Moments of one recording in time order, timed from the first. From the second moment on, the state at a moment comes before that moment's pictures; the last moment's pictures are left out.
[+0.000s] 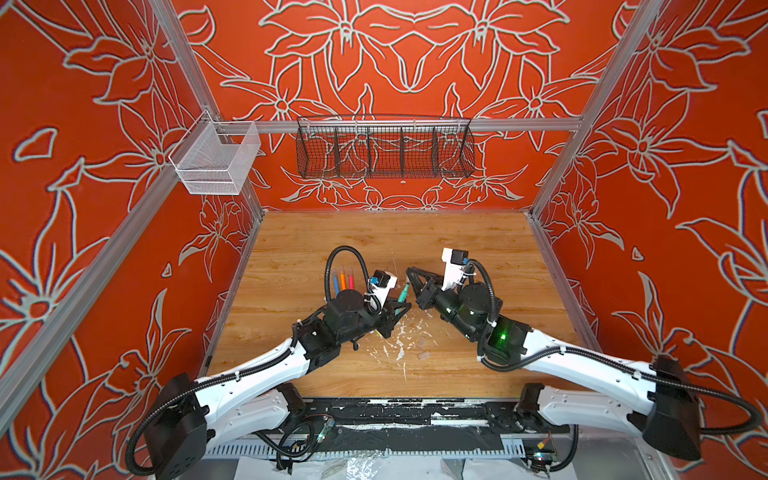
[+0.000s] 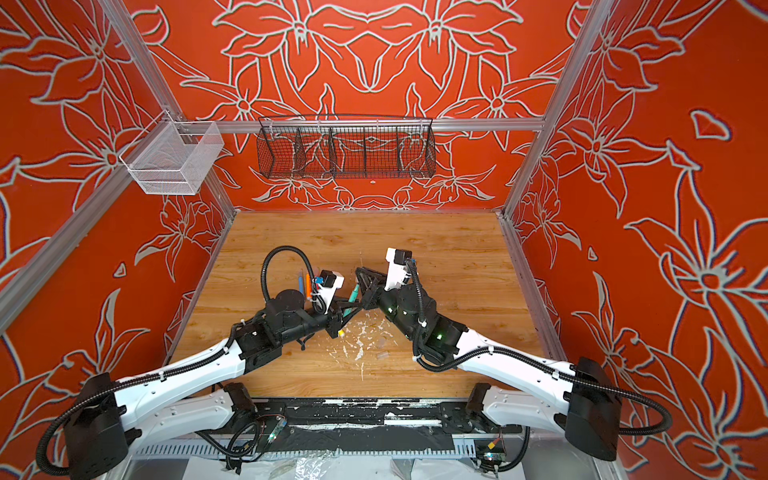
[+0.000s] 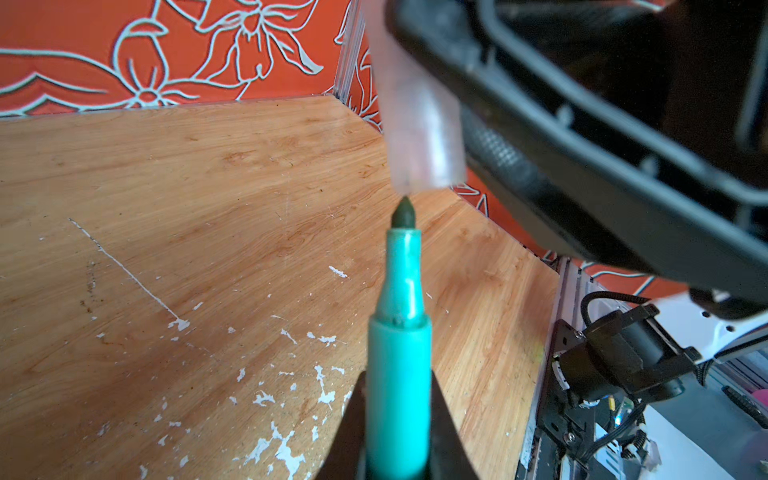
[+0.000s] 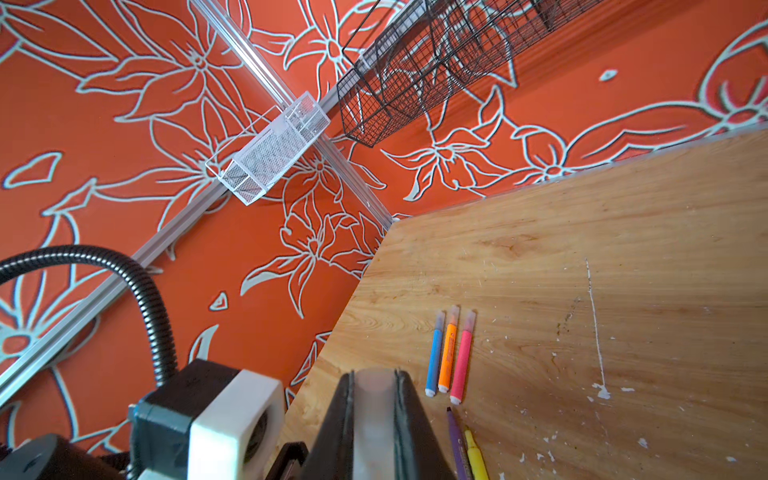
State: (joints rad) left arm -0.79 1.03 0.59 0.18 0.19 -0.32; right arm 0.98 1.11 0.74 0.35 0.33 0.72
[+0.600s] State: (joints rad) left arm -0.79 1.02 0.58 0.18 0.18 -0.31; right arm 0.97 1.15 0.67 0.48 0.28 0.79
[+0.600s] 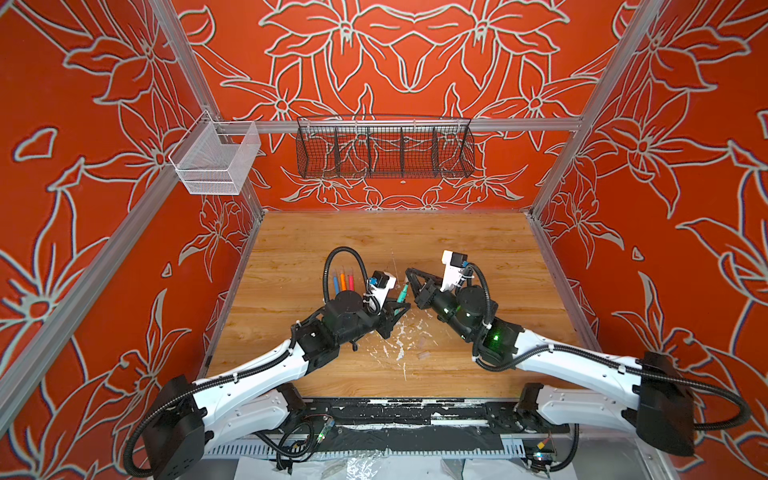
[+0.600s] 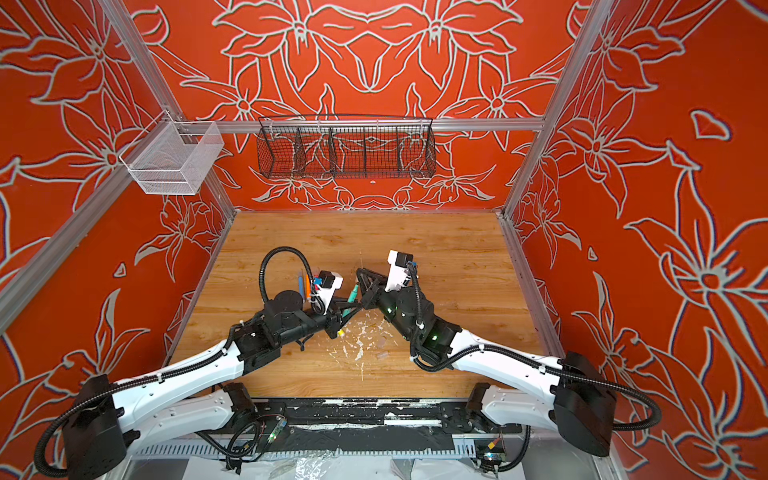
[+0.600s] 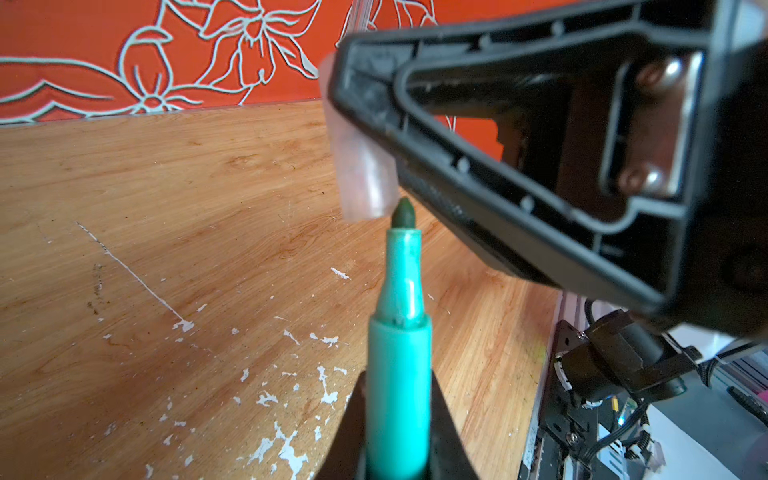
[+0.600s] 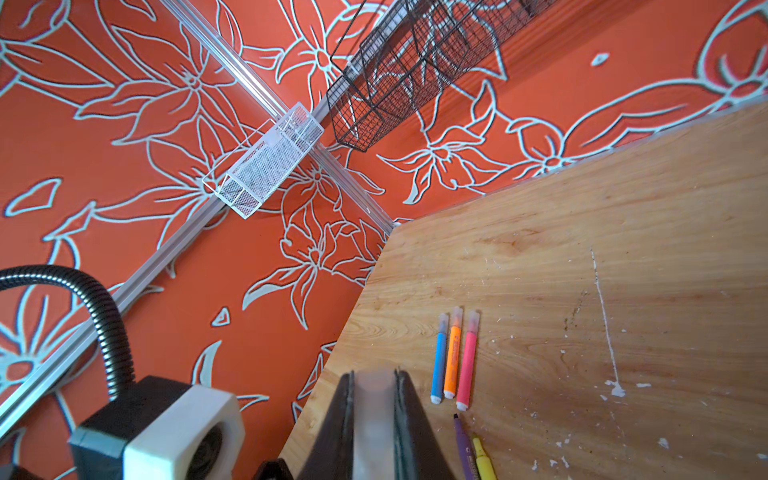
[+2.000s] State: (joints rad) left arm -0.79 1.00 0.57 0.20 0.18 -0.30; right arm 0.97 1.09 0.66 0.47 0.29 0.78
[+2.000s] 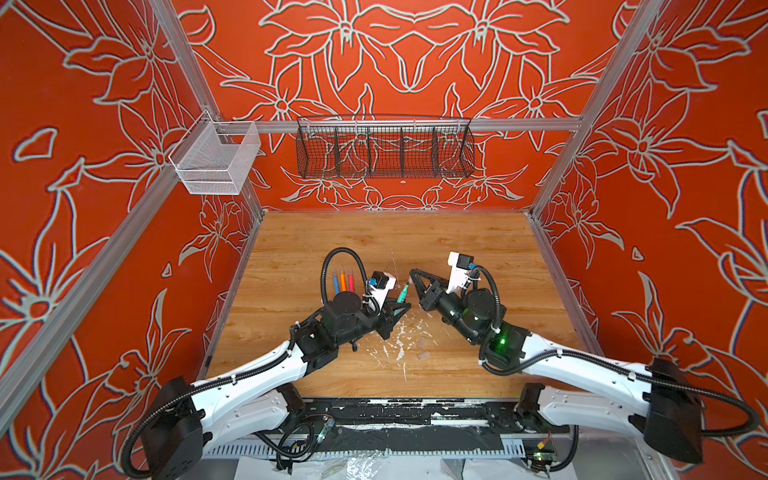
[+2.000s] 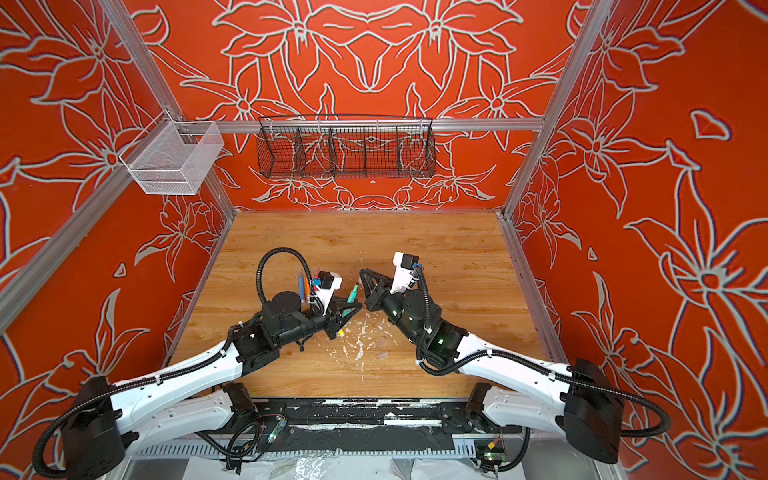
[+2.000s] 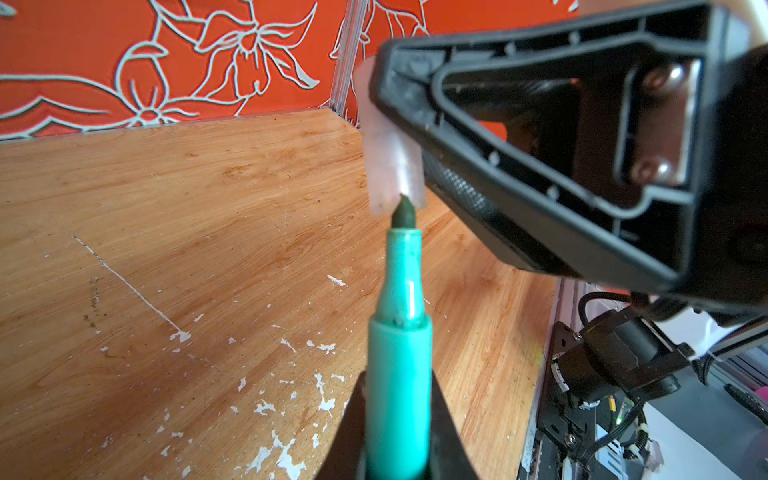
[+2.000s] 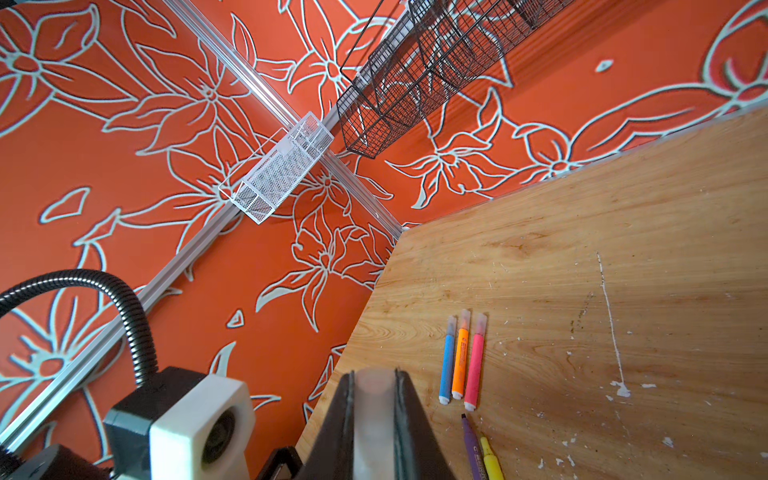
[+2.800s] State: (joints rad) left arm -0.79 0.99 0.57 0.21 0.18 -0.30; right arm 0.97 1.08 0.71 0.46 0.29 0.77
